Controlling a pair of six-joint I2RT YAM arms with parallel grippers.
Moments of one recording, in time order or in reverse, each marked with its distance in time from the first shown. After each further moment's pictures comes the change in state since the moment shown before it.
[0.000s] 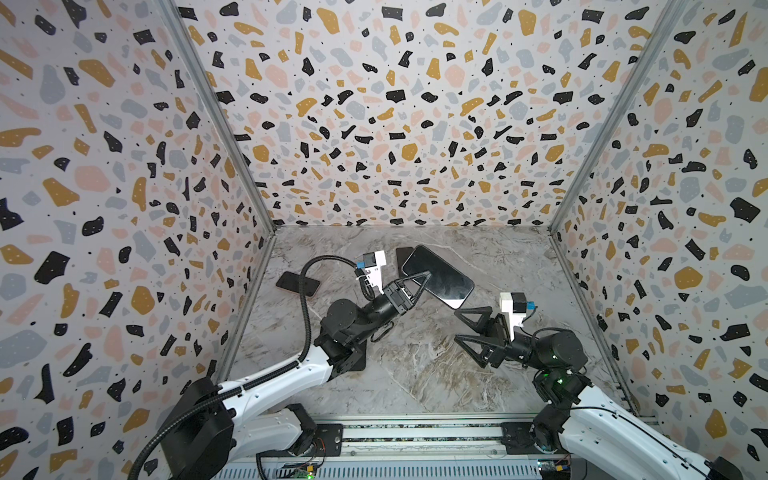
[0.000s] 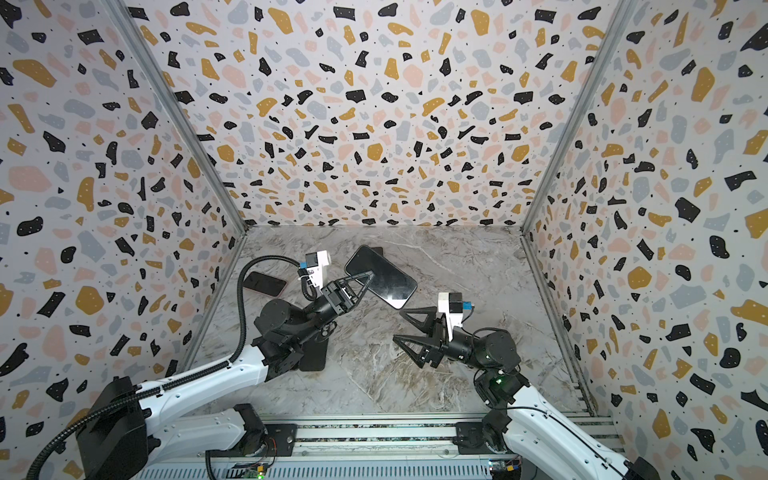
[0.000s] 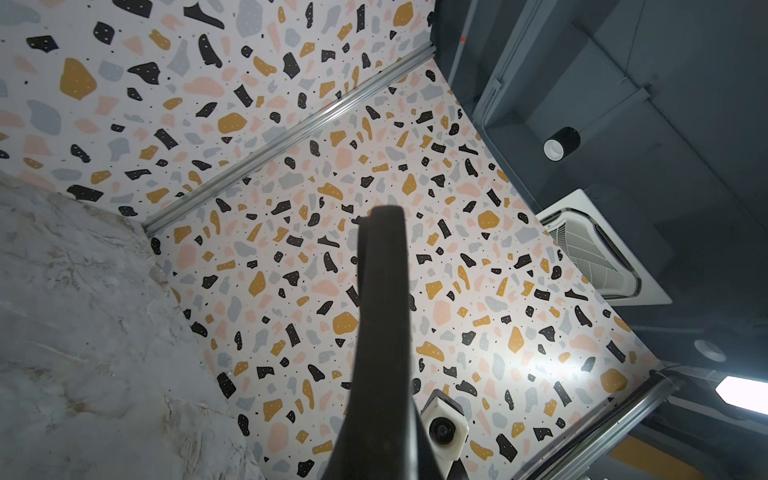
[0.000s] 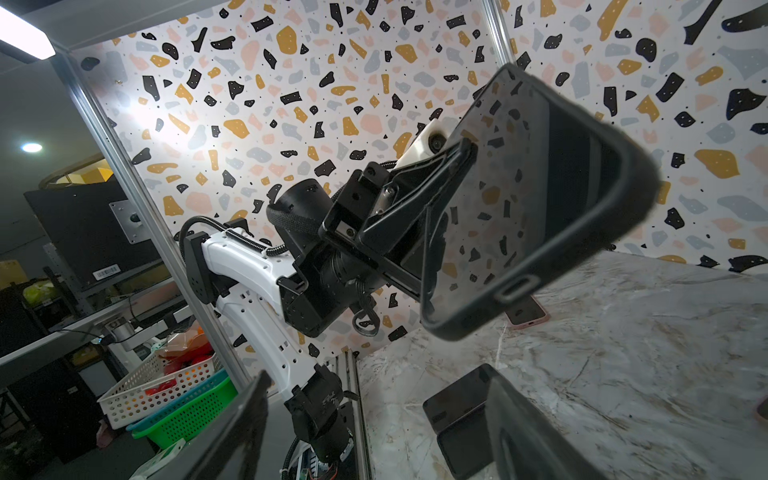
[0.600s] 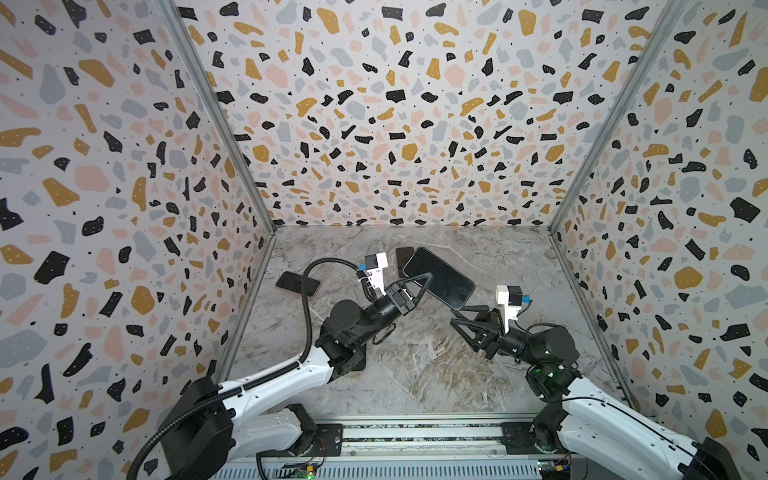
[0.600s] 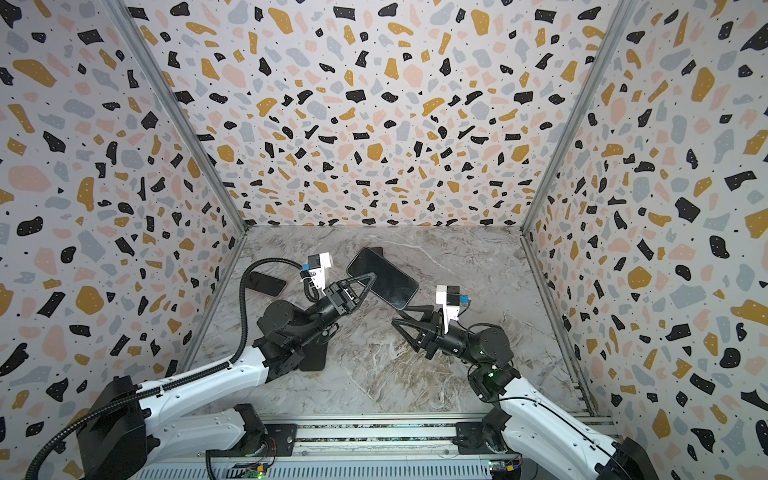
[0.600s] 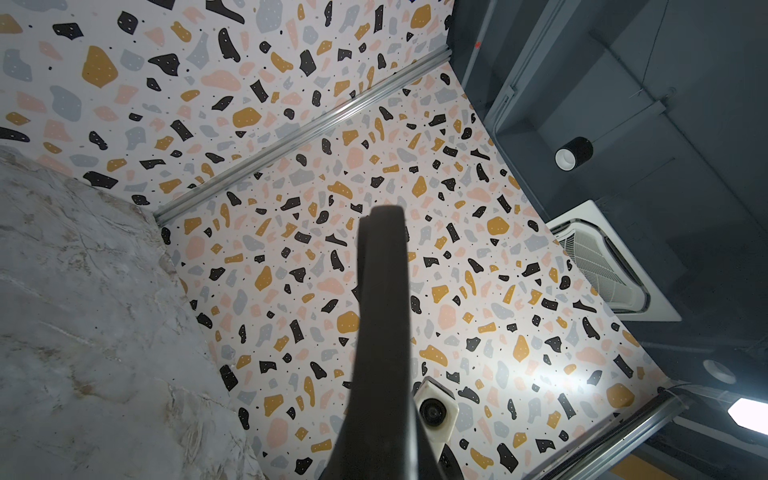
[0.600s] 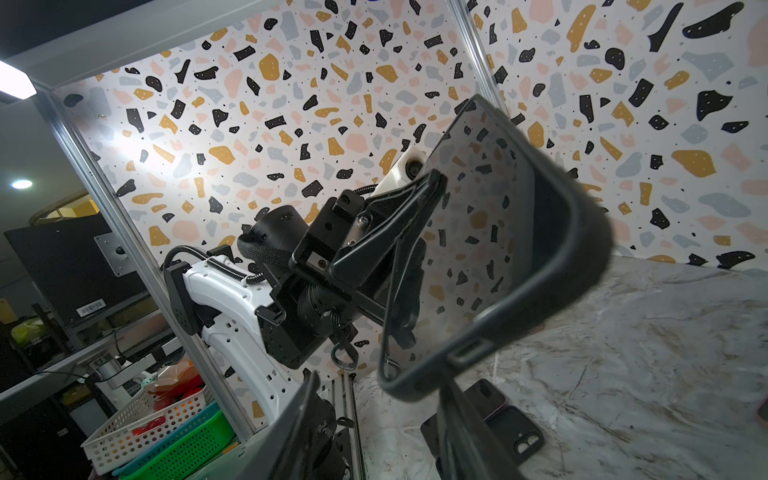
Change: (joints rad) left arm -0.018 -0.002 -0.003 -0.016 -0.032 -0.016; right arm 0.005 0.098 0.000 0.126 0.053 0.060
